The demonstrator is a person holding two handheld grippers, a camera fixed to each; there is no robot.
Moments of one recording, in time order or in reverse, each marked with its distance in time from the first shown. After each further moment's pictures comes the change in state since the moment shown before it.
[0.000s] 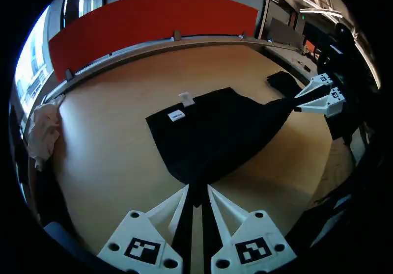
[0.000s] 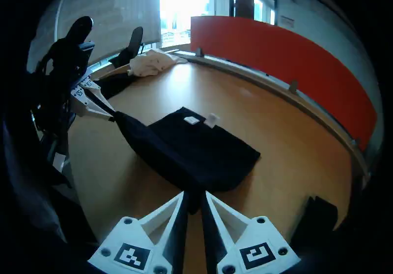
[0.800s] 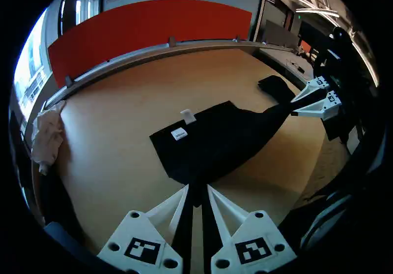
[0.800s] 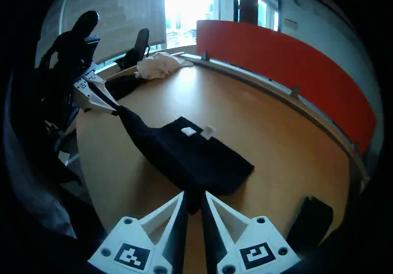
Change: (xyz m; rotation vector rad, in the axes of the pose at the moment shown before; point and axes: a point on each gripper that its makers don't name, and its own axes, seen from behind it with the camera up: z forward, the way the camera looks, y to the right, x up) left arm 0.015 0.013 -0.041 -0.027 0.004 0.013; right arm 0.011 -0.017 -0.033 0.023 -0.003 -0.017
